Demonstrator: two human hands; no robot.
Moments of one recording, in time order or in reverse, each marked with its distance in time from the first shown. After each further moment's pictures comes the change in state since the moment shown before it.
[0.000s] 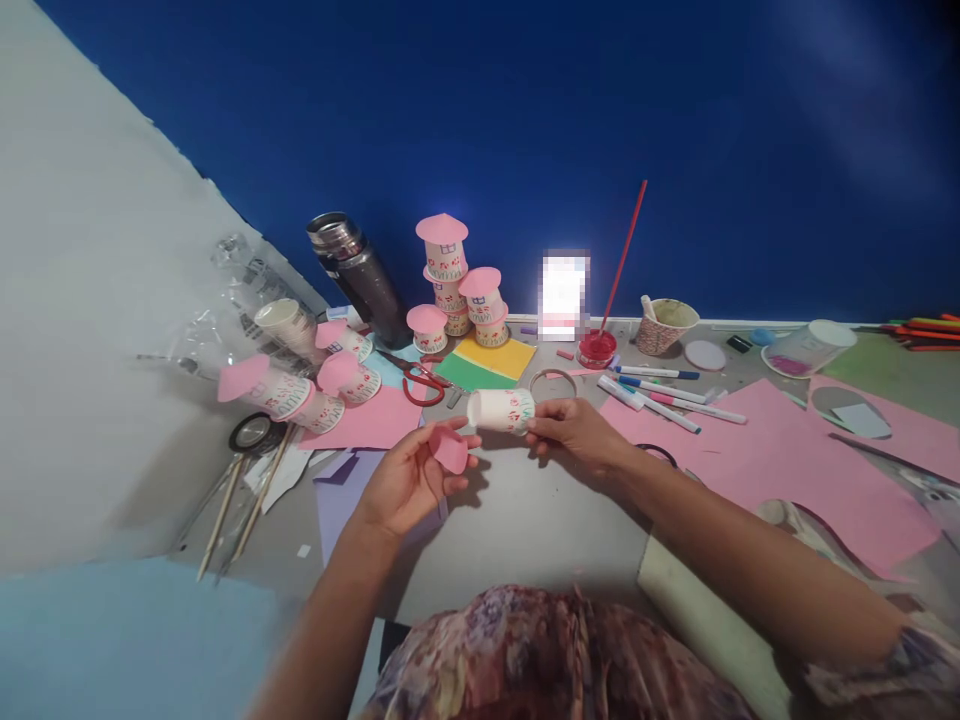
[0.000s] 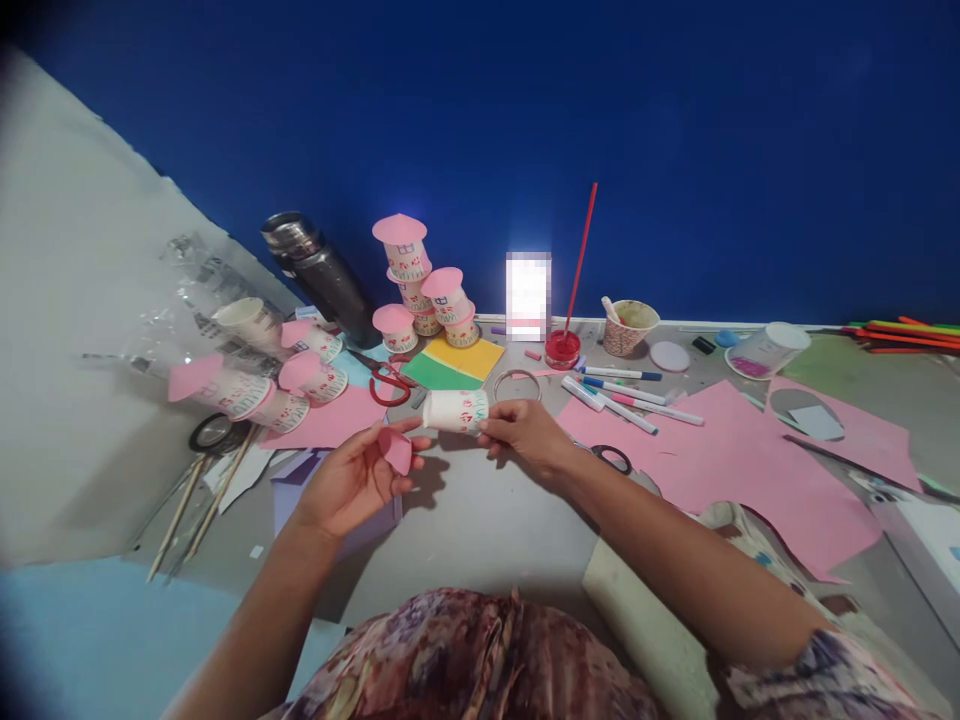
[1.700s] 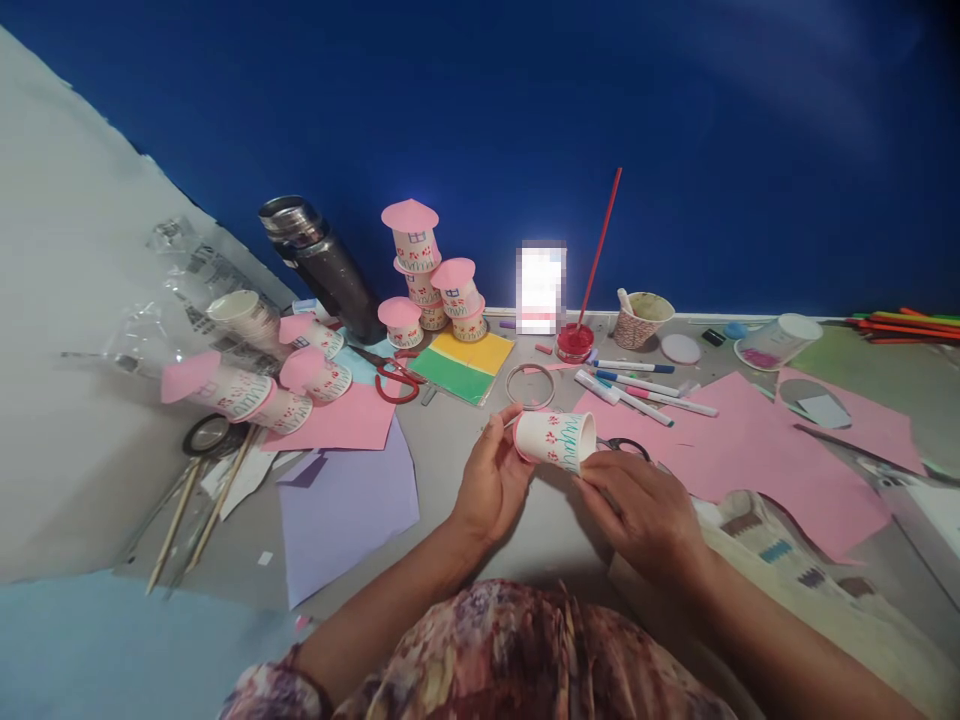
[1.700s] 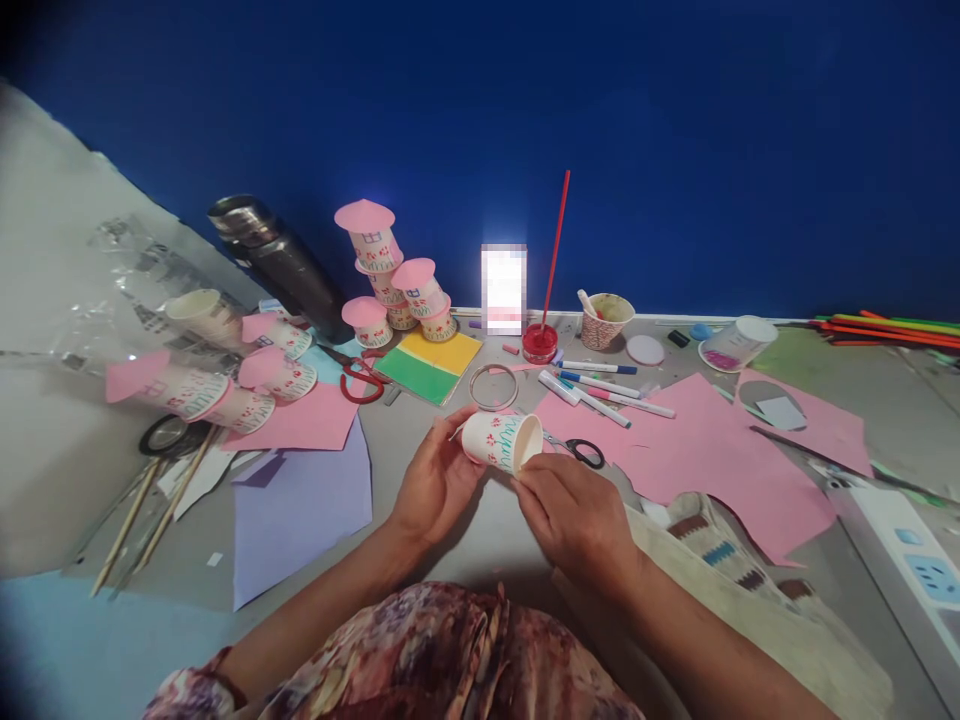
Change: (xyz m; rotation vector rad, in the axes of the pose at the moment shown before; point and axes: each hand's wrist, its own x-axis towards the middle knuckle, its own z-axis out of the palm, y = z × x) left_hand 0.045 -0.097 0.096 -0.233 -0.038 0.192; right_hand -0.108 0.033 -0.039 -1.175 0.519 -1.045
